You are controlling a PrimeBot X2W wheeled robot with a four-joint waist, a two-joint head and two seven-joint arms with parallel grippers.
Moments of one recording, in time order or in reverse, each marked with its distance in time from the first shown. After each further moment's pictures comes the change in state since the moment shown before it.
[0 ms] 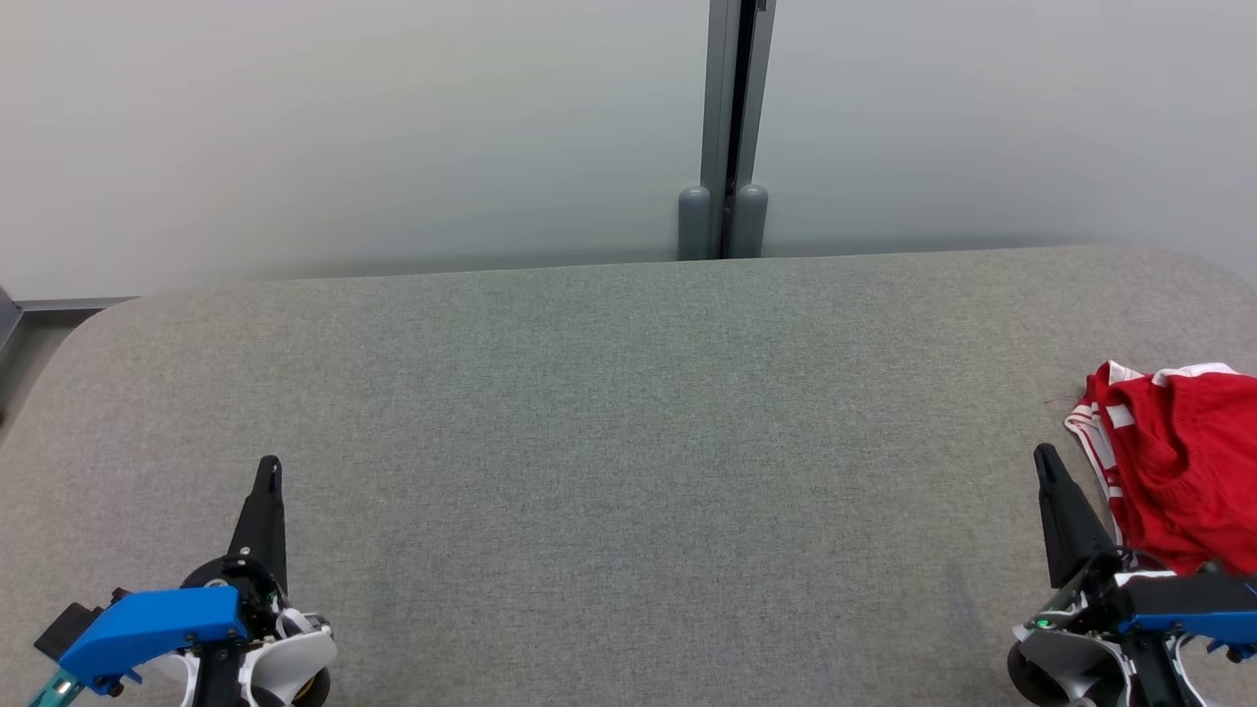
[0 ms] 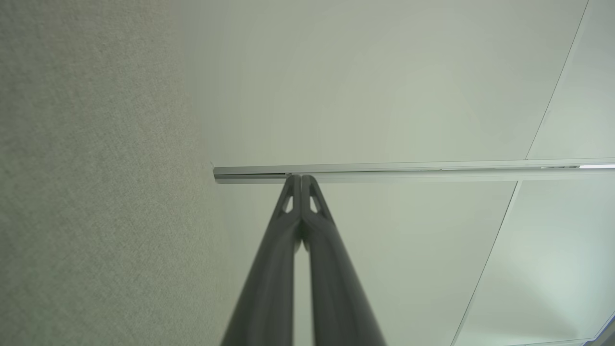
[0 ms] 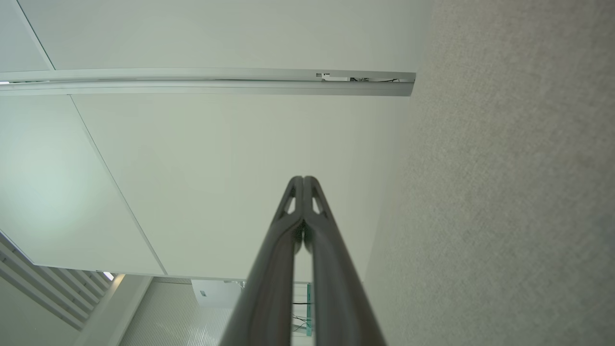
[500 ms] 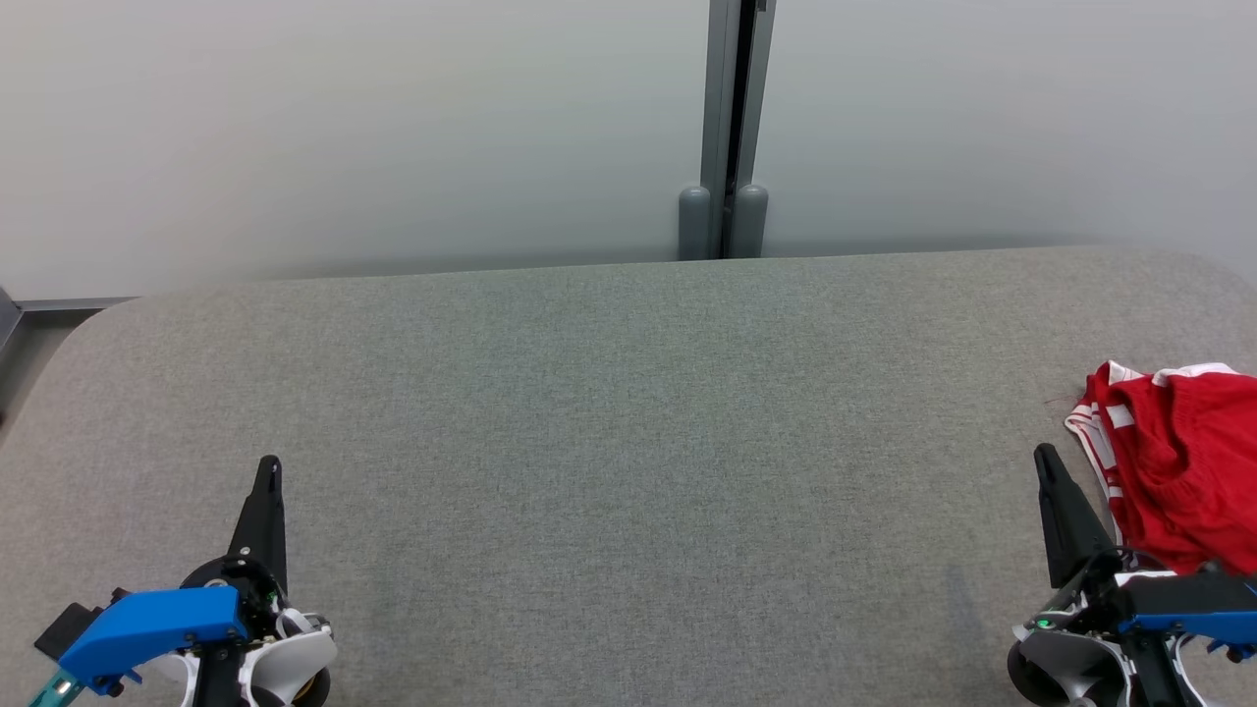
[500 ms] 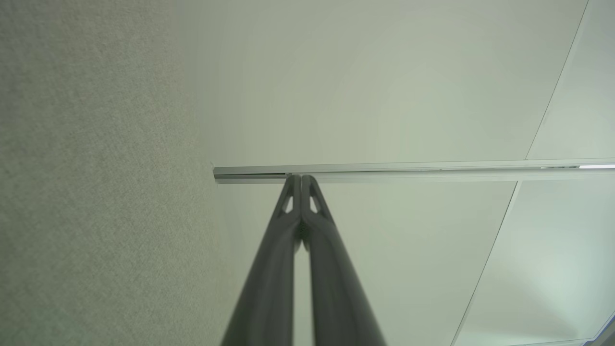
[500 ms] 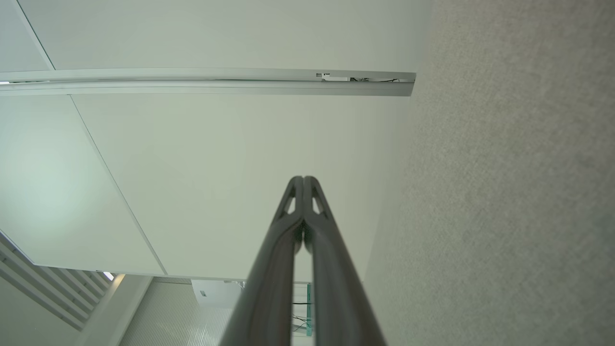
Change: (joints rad) left arm 0.000 0.000 0.001 0.000 0.000 0.000 0.000; right arm 0.000 0.000 0.000 0.000 0.000 0.000 0.000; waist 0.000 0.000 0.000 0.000
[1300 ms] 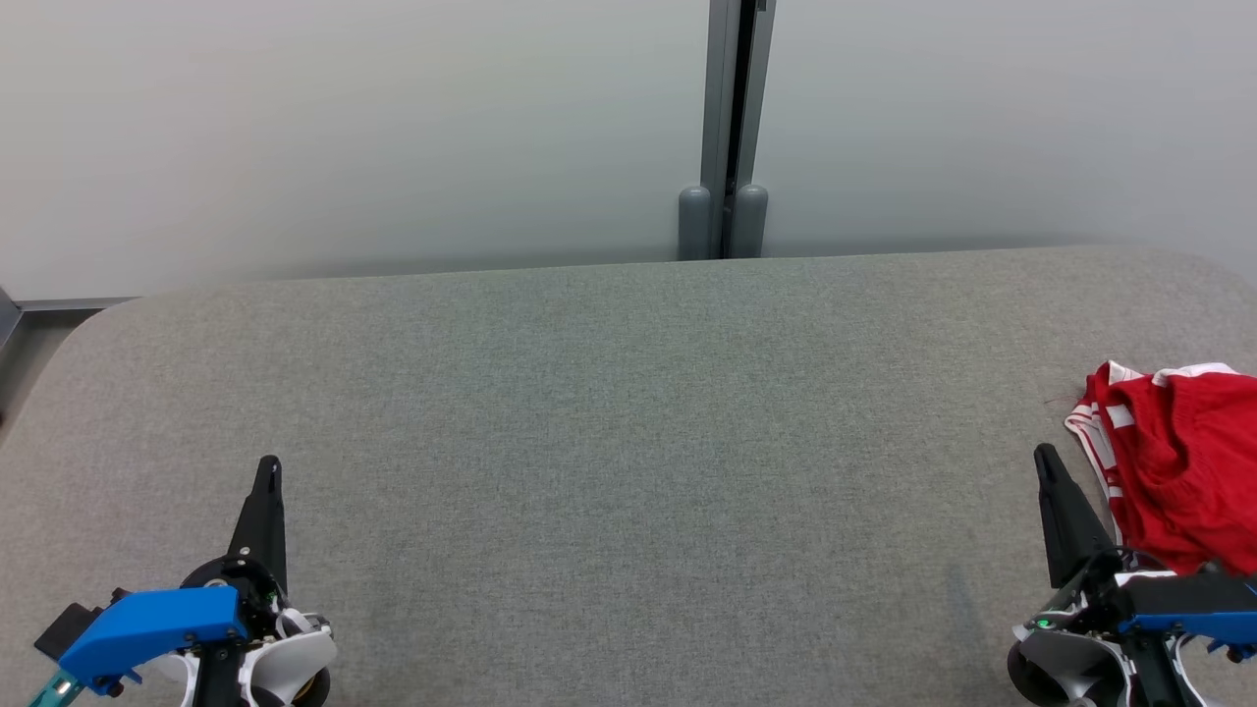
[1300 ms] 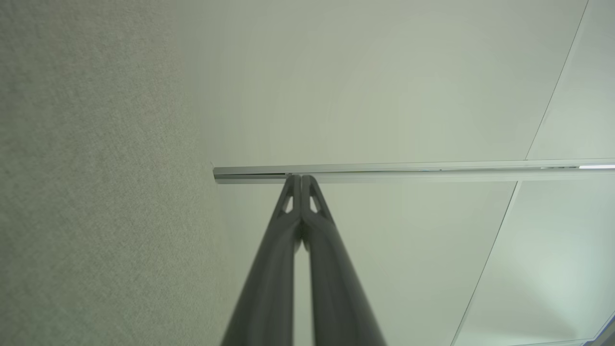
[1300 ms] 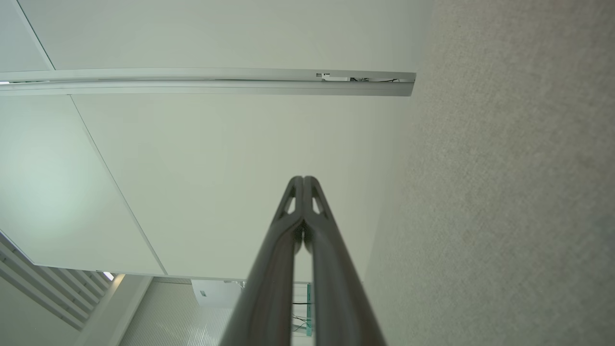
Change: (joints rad) left arm 0.000 -0.001 0.001 0.000 0.000 0.000 0.000; right arm 0.000 0.000 0.000 0.000 0.000 0.000 0.000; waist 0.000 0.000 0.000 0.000
